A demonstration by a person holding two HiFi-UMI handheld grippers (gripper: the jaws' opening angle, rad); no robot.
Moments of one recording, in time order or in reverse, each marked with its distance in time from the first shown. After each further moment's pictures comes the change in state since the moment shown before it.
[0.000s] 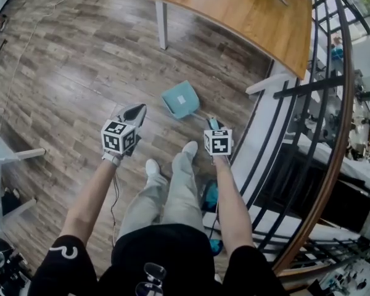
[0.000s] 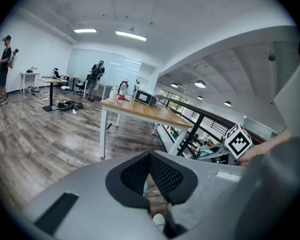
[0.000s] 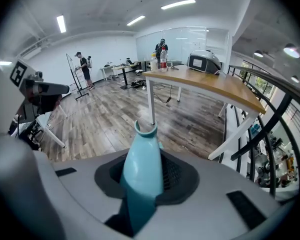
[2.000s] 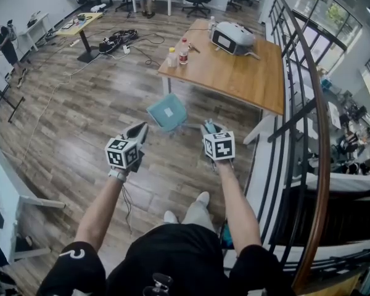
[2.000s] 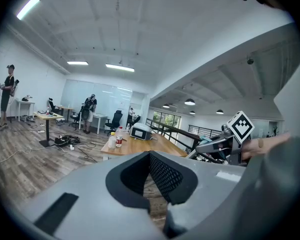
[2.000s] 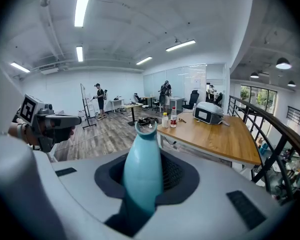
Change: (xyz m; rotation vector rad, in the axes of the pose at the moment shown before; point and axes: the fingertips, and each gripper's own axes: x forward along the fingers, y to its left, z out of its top) left arm -0.153 -0.023 0.208 0.163 -0.276 -0.022; right arm -0.202 0.088 0.247 -0.044 -0.398 0.022
